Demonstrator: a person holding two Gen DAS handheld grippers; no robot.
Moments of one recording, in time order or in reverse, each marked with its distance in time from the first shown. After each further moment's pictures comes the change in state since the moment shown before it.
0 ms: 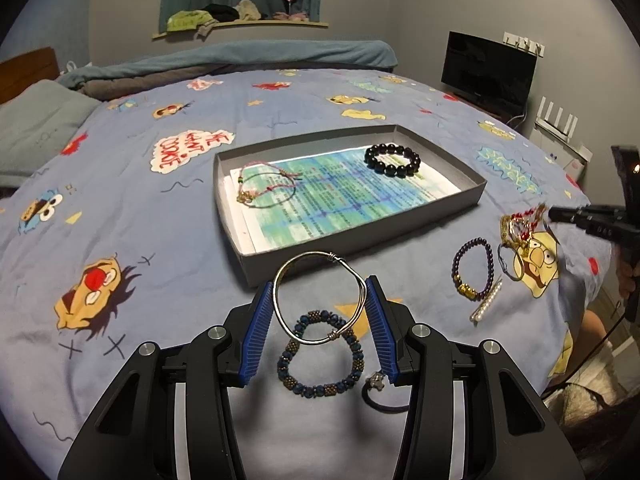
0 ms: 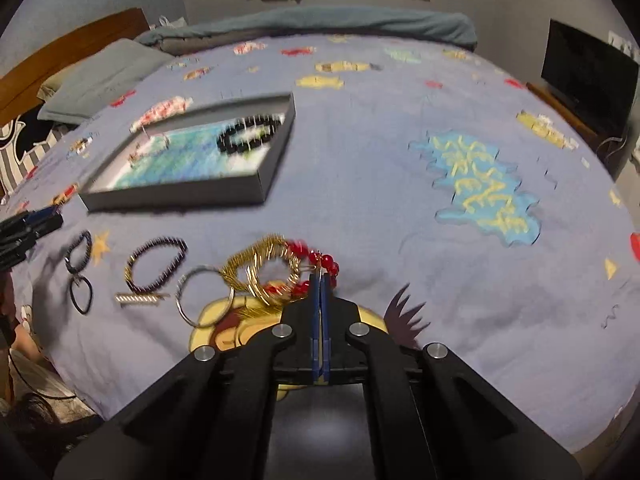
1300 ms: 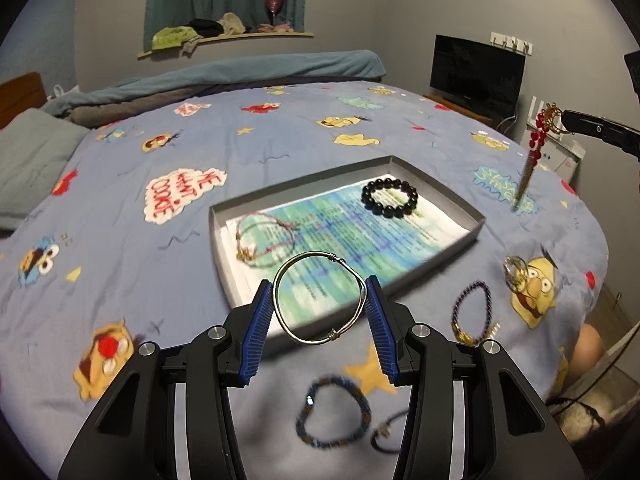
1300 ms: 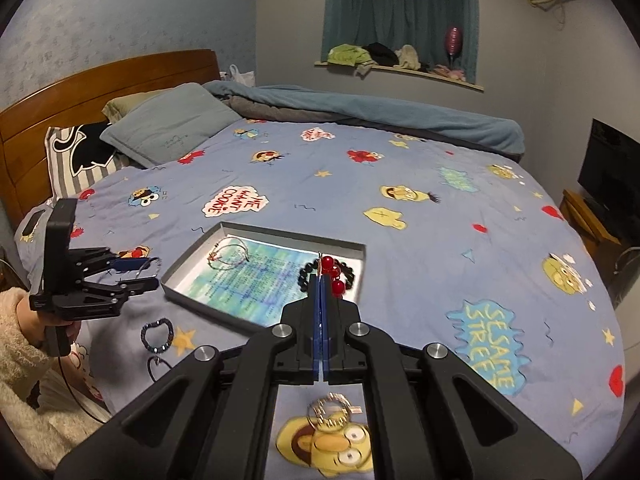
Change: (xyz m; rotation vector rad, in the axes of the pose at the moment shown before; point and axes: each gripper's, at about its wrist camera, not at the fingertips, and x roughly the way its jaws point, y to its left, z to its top) left arm 0.006 0.006 0.056 0.066 -0.022 -0.016; right arm -0.066 0.070 0.108 -0.198 -0.227 0.134
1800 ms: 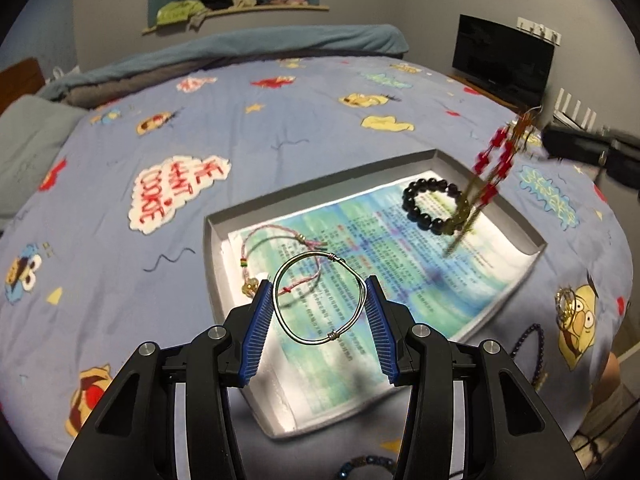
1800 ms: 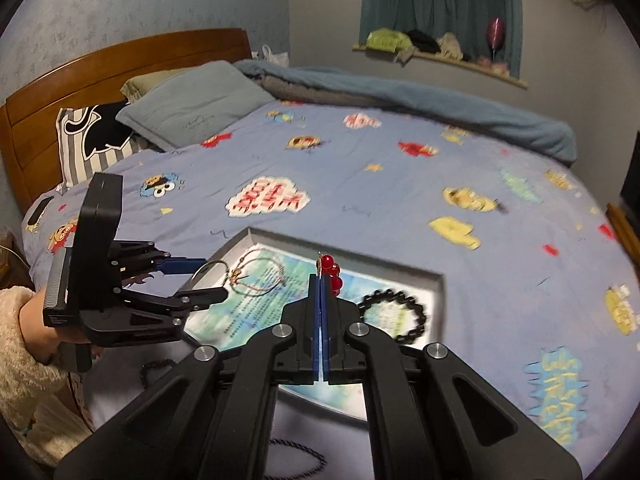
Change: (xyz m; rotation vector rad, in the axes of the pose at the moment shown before) left arm 0.076 0.025 0.033 -0.042 0.112 0.028; right arm 0.116 0.045 0.021 -0.016 0.086 0.127
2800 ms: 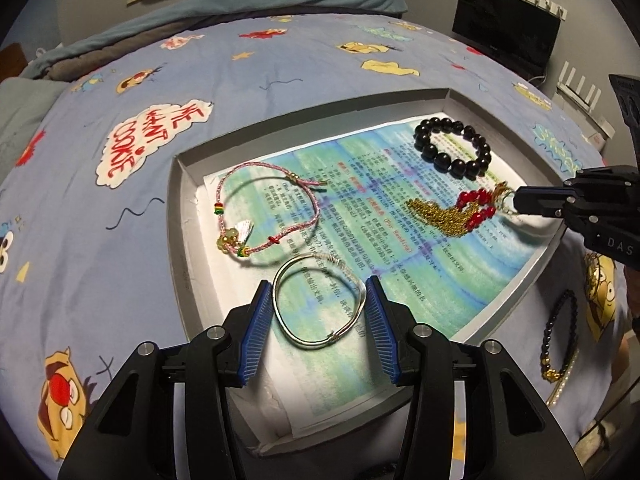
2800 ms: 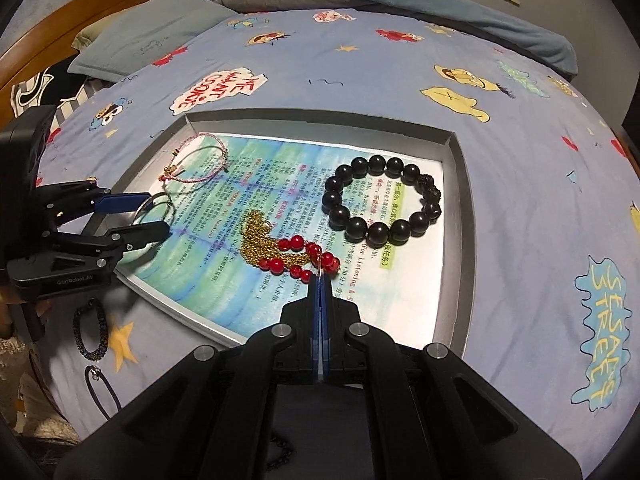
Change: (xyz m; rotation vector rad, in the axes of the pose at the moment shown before) left arm 0.042 0.000 -0.021 0.015 0.124 -0.027; right arm 0.071 -0.038 -0.057 0.080 0.283 -0.065
